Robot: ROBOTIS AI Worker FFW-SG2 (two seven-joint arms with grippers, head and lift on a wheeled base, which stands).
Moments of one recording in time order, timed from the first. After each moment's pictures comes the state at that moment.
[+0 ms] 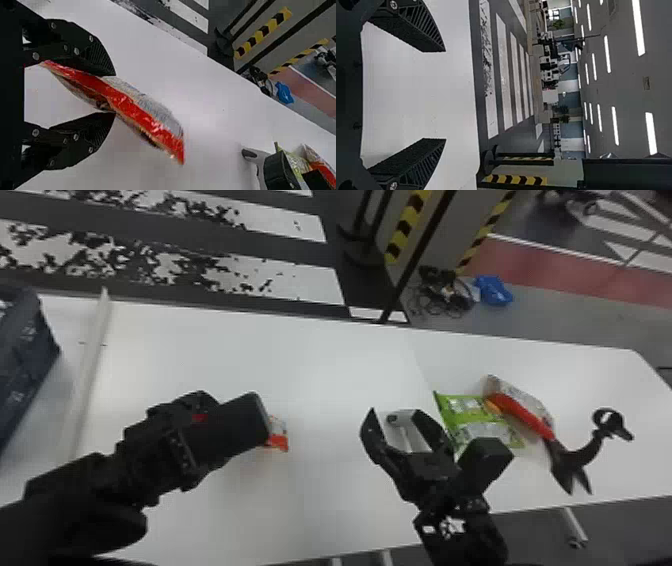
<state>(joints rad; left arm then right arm) 0.22 0.06 -0.60 -2.15 -1.20 0.76 -0.90 0.62 -0.09 -0.17 -2.05 -0.24 0.08 0.13</state>
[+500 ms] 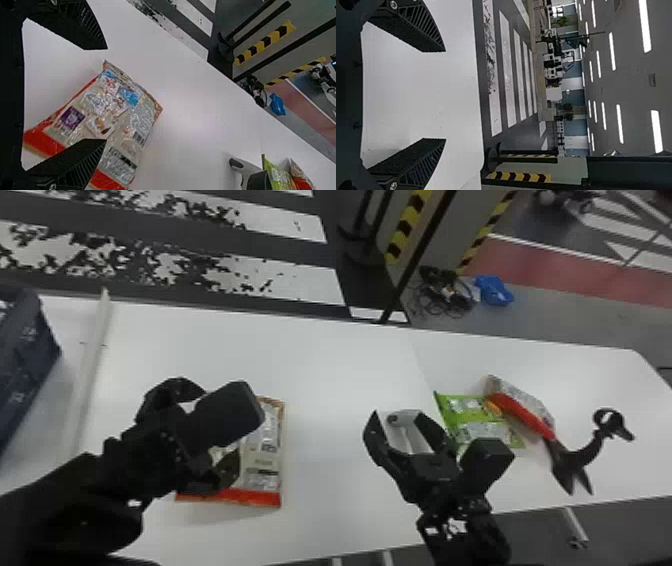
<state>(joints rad) 0.22 0.05 -0.59 -2.18 -1.10 0.83 -0.87 0.62 -0.09 -0.18 -2.04 -0.24 0.10 0.13</state>
